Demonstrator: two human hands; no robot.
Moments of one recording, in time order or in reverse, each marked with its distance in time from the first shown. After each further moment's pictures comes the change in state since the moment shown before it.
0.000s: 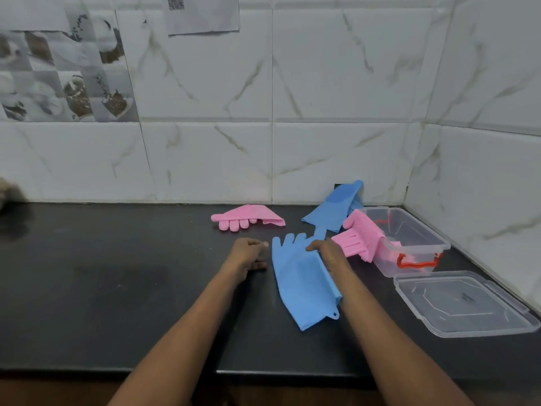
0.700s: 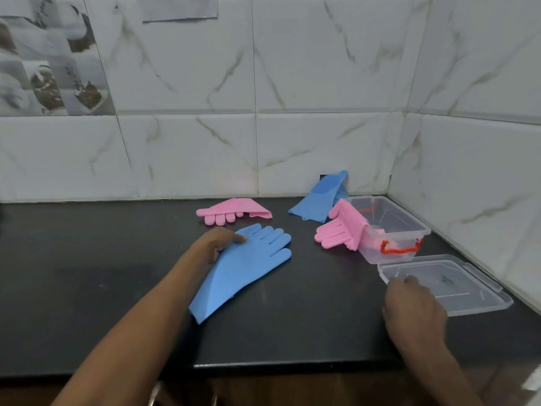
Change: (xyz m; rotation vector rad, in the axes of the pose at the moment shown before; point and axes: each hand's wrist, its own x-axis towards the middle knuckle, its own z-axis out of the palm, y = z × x) left_hand 0.010 0.025 -0.038 0.241 -0.140 -0.210; right_hand -0.113 0.037 -0.115 -1.703 0.582 -0.204
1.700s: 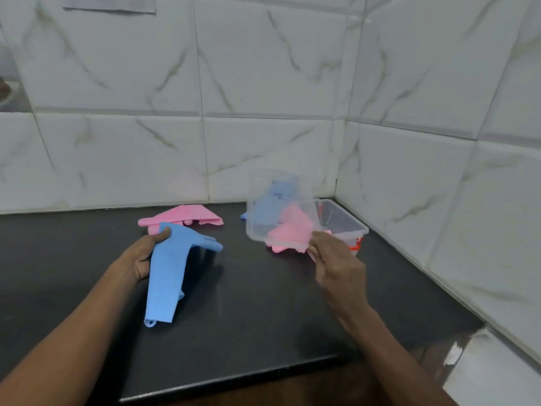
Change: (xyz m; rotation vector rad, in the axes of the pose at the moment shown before) left_hand 0.027 -0.019 -0.026 -0.531 -0.082 0.062; right_hand 0.056 -0.002 0.014 0.471 0.882 -0.419
